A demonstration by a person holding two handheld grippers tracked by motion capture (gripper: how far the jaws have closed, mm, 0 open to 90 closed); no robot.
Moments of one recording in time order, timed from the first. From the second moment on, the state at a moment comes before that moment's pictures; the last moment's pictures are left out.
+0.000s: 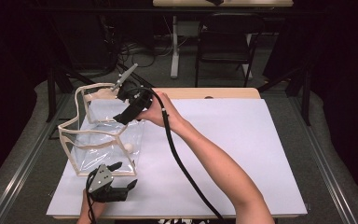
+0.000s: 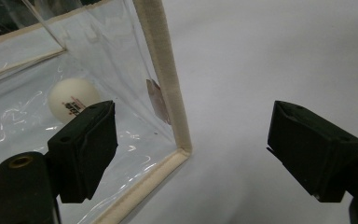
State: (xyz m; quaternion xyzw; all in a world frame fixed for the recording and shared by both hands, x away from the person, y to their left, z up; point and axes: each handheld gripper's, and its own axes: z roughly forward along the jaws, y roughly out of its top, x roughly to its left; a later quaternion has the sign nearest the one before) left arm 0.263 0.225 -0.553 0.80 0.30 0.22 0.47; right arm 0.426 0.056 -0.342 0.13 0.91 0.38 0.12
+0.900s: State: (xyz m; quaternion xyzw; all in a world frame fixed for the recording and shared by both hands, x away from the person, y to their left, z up) left arm 0.264 0.223 -0.554 0.80 0.30 0.22 0.47; right arm 0.423 -0.012 -0.352 0.17 0.90 0.39 0.12
